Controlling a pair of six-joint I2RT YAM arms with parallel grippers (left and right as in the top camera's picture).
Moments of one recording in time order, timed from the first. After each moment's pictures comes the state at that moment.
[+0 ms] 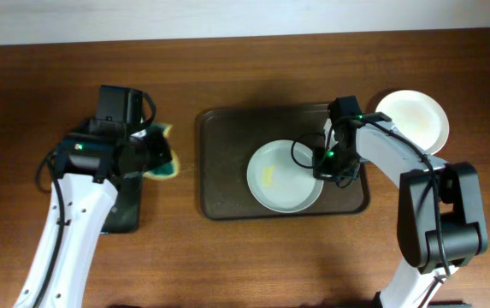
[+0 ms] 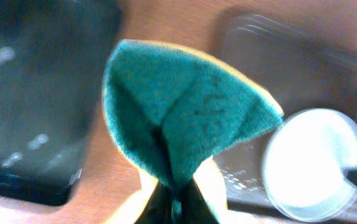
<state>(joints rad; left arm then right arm) -0.16 1.40 1.35 -1.04 0.03 -0.47 0.15 1.93 1.21 -0.81 -0.22 0.24</state>
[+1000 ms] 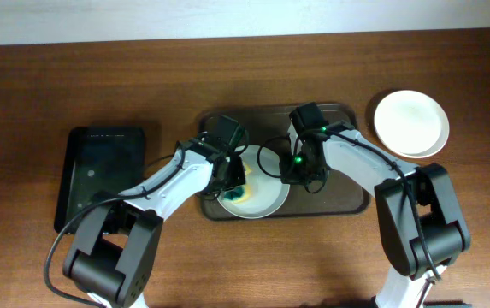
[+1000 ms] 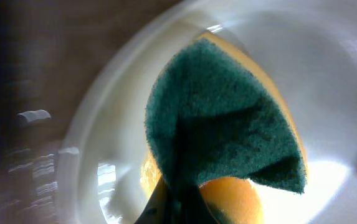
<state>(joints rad) -0.50 1.87 1.16 -0.64 0.07 -0.66 0.34 1.93 1.19 -0.69 -0.29 0.32</state>
